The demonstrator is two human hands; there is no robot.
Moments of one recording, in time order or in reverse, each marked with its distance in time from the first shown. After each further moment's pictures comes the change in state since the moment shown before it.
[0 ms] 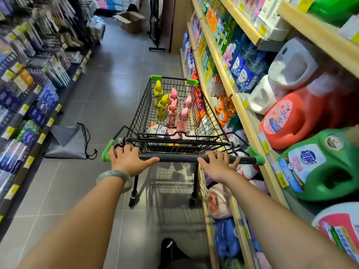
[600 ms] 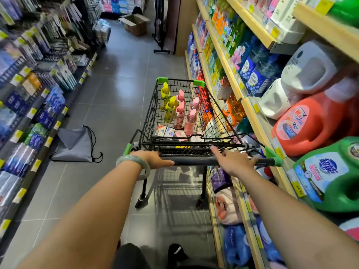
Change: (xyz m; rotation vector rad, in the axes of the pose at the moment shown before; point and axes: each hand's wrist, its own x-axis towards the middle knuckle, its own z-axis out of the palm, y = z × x) left_hand 0.034 0.017 -0.043 0.074 -0.500 0.099; right_hand 0.026 -0.016 -0.030 -0.112 0.054 0.191
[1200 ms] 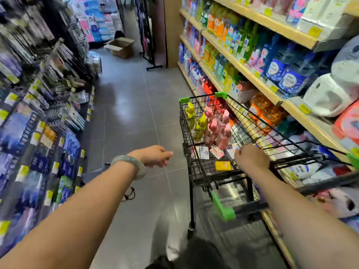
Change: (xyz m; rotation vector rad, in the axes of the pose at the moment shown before) left_hand 0.076 -0.232 -0.182 -0.327 0.019 0.256; right_hand 0.035 -0.252 -0.022 0.190 0.341 0.142
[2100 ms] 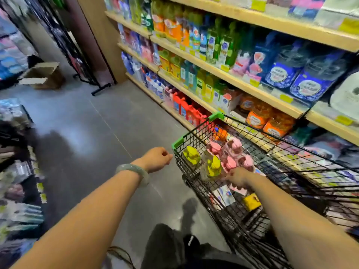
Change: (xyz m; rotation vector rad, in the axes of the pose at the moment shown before) left_hand 0.365 0.076 -0.286 0.321 -0.061 0.330; right_hand 0.299 -0.181 0.054 0.384 -0.714 0.293
